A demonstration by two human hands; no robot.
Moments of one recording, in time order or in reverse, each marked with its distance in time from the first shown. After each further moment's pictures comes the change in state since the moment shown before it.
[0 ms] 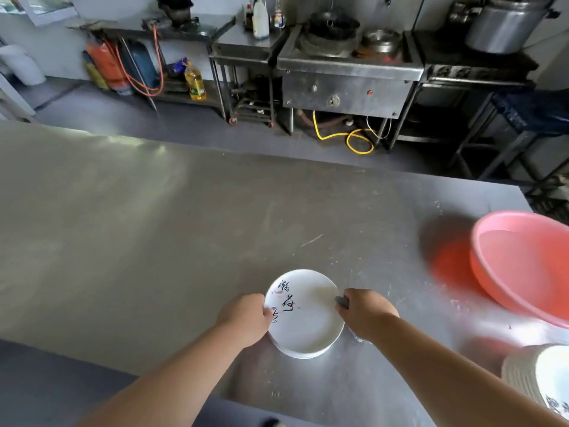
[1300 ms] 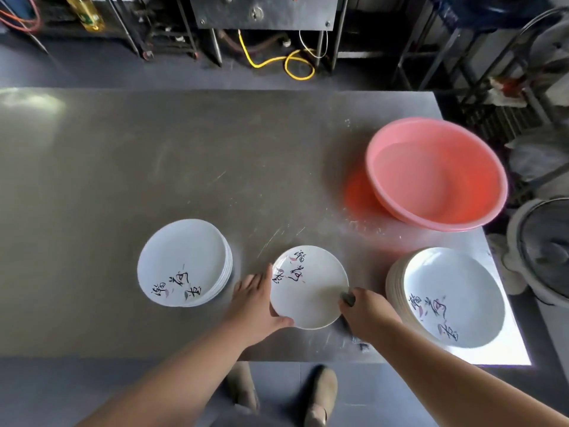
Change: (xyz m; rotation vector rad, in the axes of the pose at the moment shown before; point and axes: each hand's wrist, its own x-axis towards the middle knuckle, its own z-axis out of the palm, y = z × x) left_hand -0.039 0.190 0.178 0.089 -0.099 0.343; right_hand -0.073 0.256 0.074 0.261 -0.070 0.252
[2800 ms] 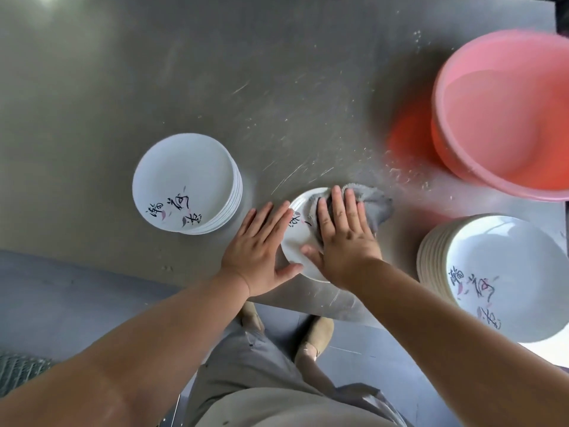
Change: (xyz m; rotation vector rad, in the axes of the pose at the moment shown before) left_hand 0.001 -0.022 0.052 0.211 0.326 0.191; right_hand 0.028 -0.062 0.022 -0.626 0.017 -0.532
